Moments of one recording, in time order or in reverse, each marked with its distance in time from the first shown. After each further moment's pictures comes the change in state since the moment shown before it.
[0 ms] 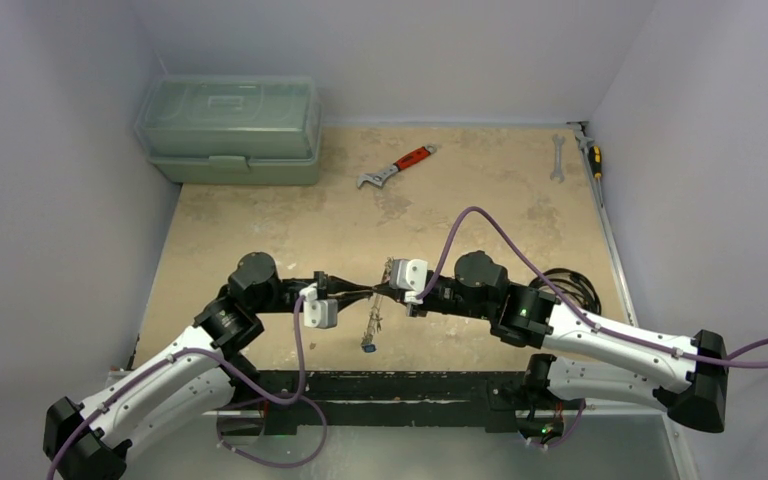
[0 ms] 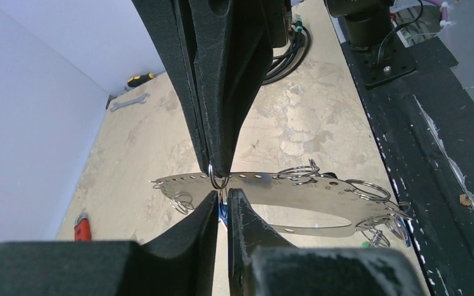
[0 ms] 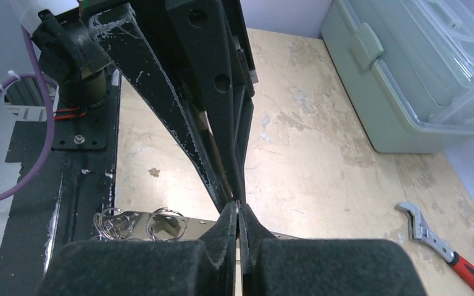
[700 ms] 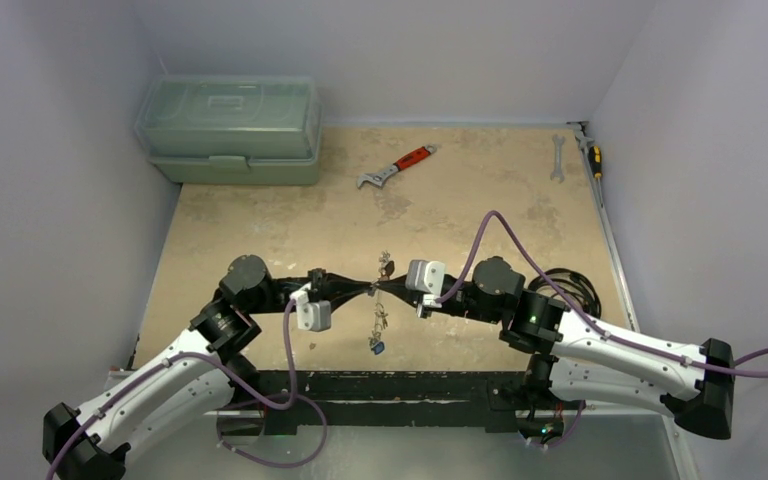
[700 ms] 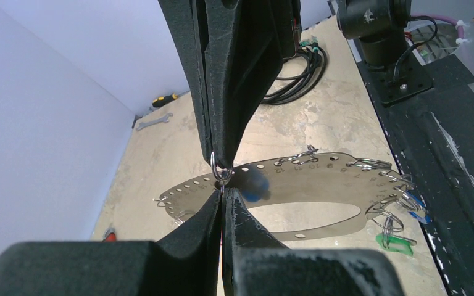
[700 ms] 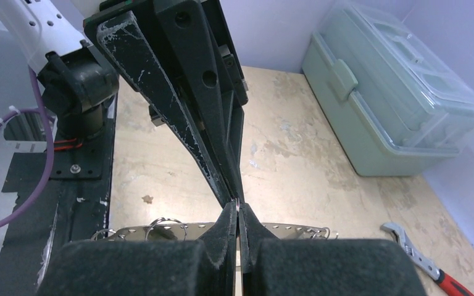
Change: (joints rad) left arm 0.000 -0.033 0.000 0.063 -0.003 -0.013; right arm 0.000 -0.077 -0.064 0.114 0.001 0.015
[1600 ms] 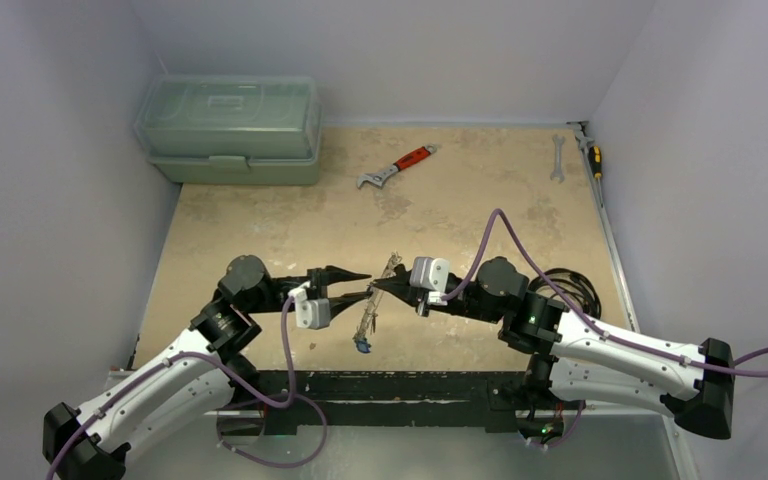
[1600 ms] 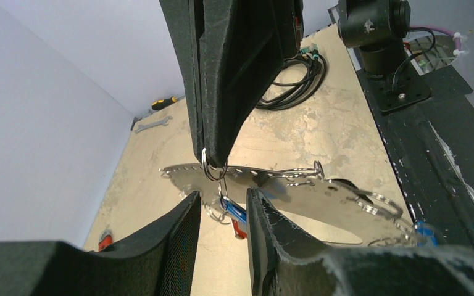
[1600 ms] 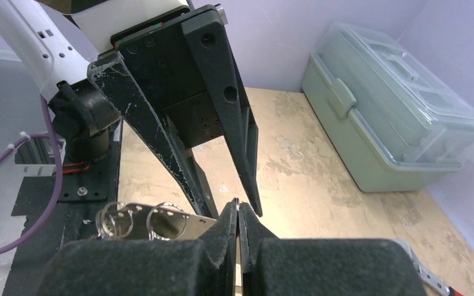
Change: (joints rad) left arm 0.000 0.002 0.000 0.029 0.002 -0.042; right arm 0.000 0.000 -0.010 0.084 -0.013 0.042
